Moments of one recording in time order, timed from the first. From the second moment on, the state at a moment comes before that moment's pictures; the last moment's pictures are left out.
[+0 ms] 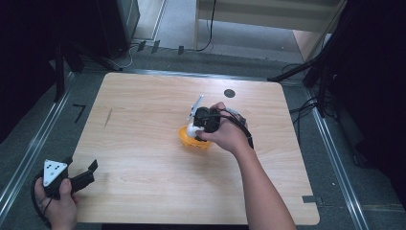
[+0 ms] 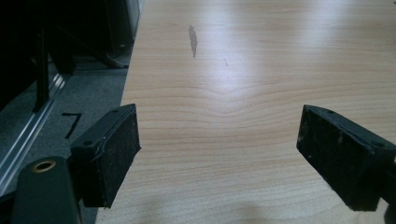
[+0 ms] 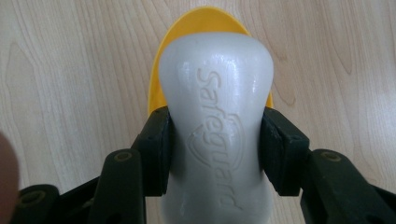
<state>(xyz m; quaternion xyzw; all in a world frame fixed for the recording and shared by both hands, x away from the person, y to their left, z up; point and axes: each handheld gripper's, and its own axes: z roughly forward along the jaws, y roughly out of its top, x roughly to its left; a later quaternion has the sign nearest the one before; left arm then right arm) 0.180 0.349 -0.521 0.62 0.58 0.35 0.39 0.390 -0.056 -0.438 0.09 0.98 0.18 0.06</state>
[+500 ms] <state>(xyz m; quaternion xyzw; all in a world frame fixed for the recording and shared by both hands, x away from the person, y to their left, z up) 0.180 0.349 -0.521 0.62 0.58 0.35 0.40 0.395 -0.048 -0.450 0.09 0.98 0.17 0.05</state>
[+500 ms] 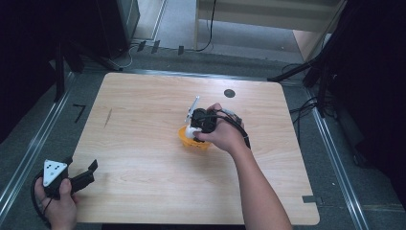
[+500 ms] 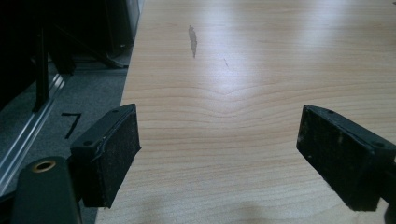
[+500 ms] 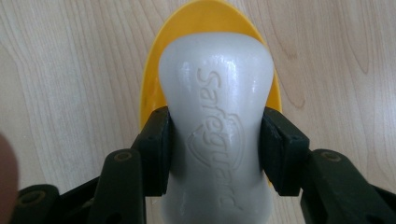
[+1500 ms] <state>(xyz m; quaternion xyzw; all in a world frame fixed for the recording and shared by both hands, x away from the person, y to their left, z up) 0.180 0.349 -0.521 0.62 0.58 0.35 0.40 0.401 -0.046 -0.460 0.10 0.98 0.18 0.05</state>
